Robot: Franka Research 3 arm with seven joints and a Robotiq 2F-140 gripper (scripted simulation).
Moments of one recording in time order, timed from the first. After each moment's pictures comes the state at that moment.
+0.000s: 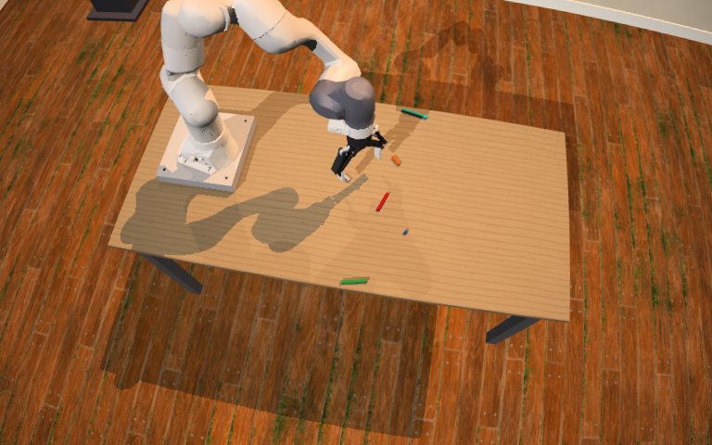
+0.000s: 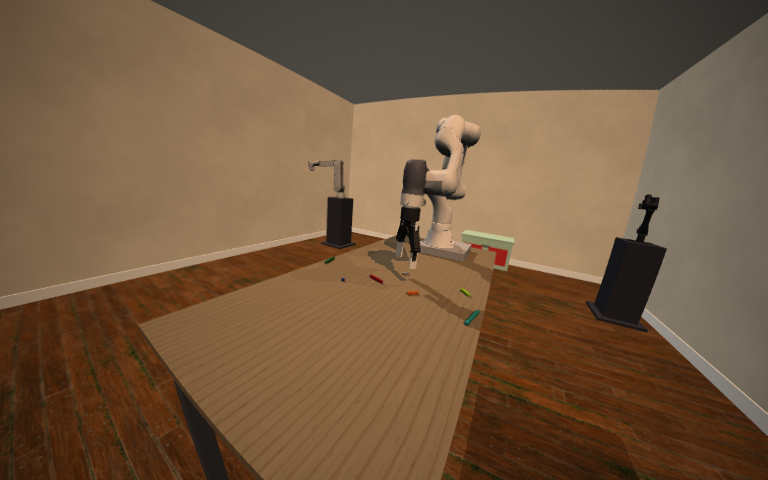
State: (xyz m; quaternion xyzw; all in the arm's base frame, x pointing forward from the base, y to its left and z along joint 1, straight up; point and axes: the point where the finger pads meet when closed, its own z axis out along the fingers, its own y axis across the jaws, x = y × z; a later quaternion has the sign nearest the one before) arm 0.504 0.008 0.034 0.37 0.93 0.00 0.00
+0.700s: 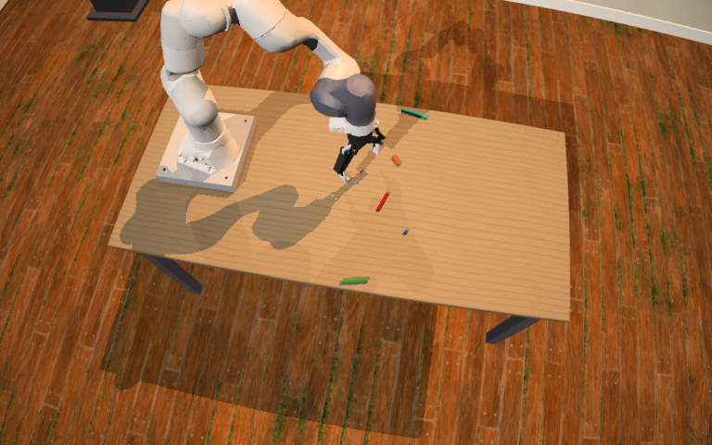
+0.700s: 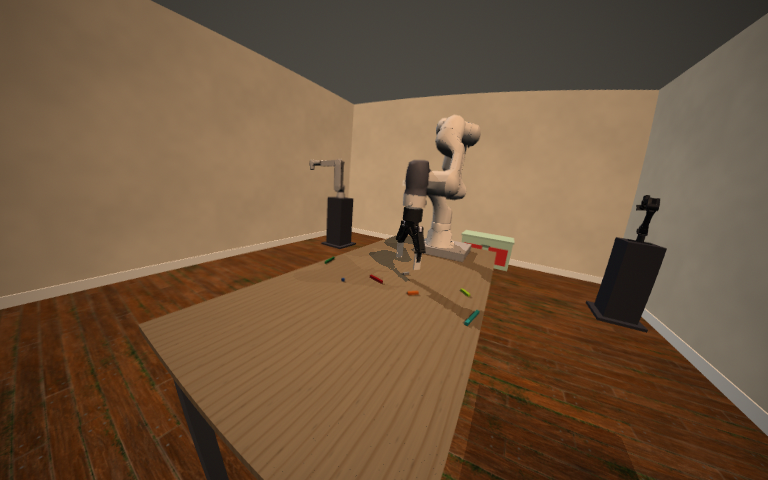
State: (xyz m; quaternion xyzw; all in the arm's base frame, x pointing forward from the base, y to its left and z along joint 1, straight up) arm 0.503 0.017 0.033 0.32 0.95 0.00 0.00
